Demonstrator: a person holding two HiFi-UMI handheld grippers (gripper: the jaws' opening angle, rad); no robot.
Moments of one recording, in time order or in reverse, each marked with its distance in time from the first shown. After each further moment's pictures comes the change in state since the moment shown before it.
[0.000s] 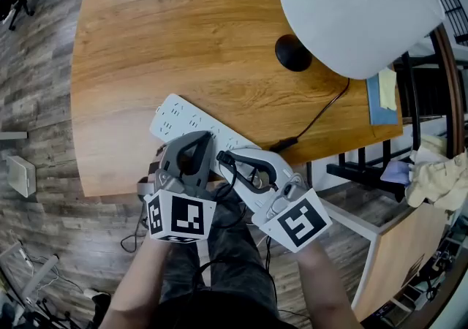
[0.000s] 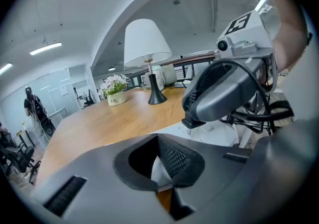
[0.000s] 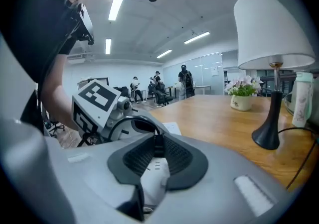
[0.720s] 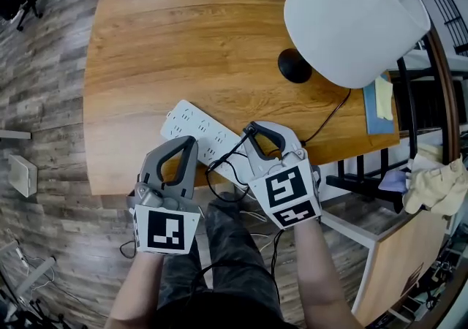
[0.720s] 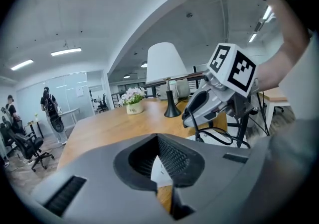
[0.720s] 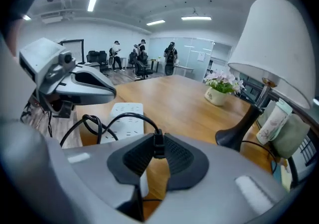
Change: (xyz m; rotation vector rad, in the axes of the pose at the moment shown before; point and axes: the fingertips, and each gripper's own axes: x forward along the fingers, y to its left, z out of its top) left arm -0.054 0.042 0.024 -0.107 -0.107 0.123; right arm 0.012 -0.076 -0.011 -0.136 0.336 -0.315
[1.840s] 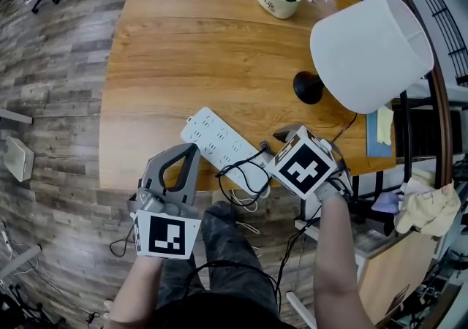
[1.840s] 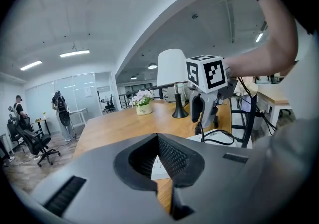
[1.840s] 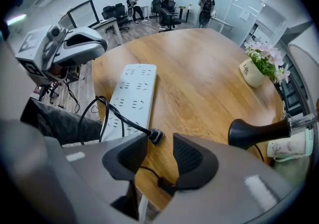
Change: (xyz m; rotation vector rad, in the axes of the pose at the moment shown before) left arm -0.032 0.026 0.000 -0.041 -0.028 0.075; right arm 0.002 0.000 -0.039 -0.189 0.626 0.270
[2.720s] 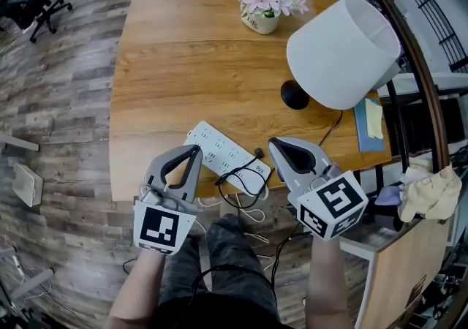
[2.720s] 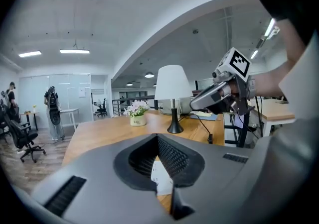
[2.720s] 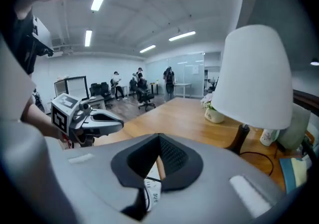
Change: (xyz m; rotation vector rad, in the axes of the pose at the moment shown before) left arm -0.002 0.007 0.034 -0.074 -0.106 -0.096; right arm -0.135 0.006 0.048 0.297 -0.907 -0.140
